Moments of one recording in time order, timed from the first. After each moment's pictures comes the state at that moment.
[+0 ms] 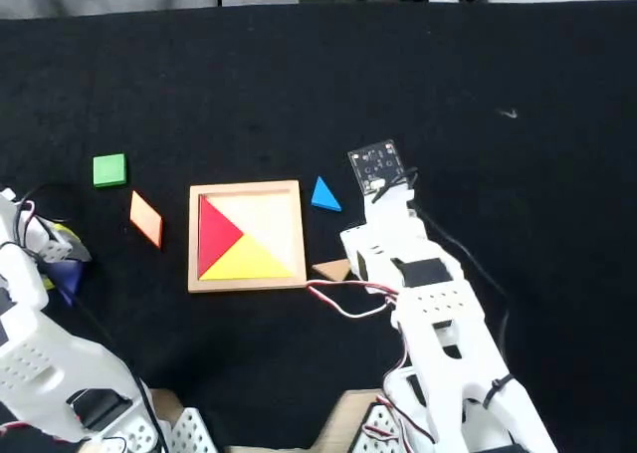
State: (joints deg) left arm -45.4 16.5 18.0 66.6 1.6; right arm -10.7 -40.7 71.5 31.0 10.1
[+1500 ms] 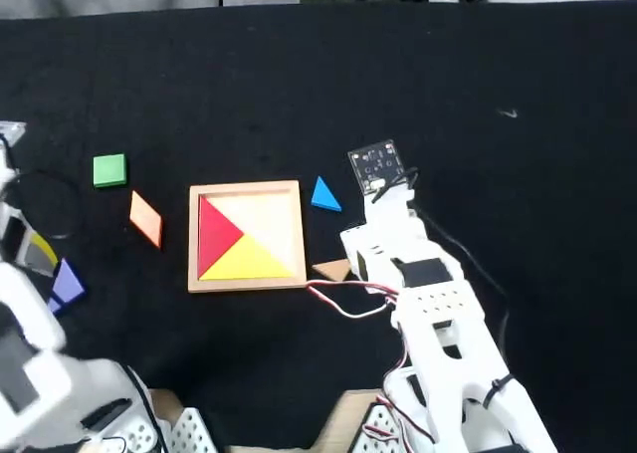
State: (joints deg) left arm -46.1 -3.3 6.7 93.9 -47.7; right arm -10.7 -40.7 71.5 31.0 10.1
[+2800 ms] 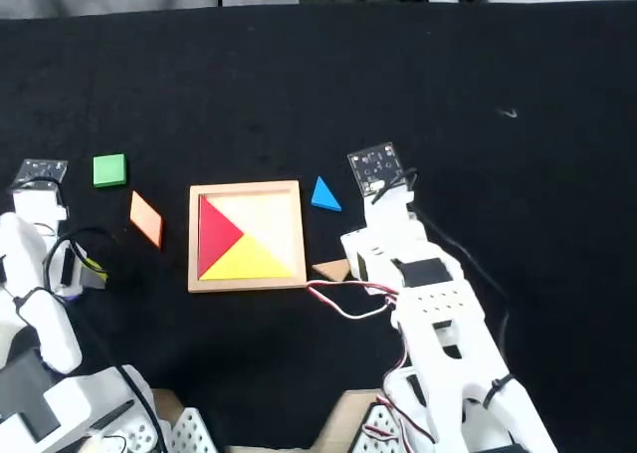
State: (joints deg) left arm -42.9 -9.2 42.6 55.7 -40.4; right arm -10.7 -40.7 71.5 32.8 10.1
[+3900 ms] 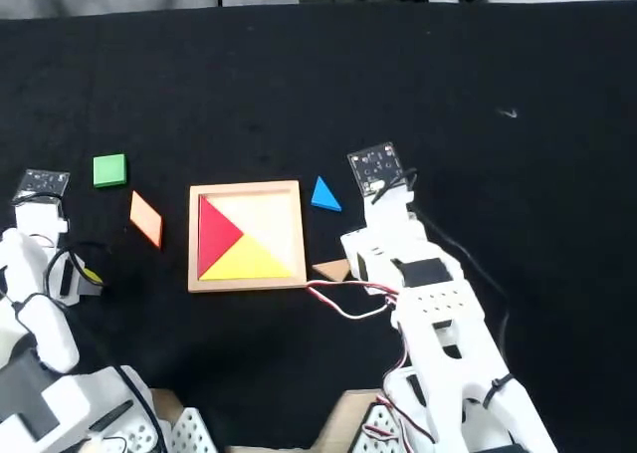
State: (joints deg) left arm -45.3 -7.5 47.2 48.4 -44.6; right arm -10.7 -40.7 71.5 32.8 10.1
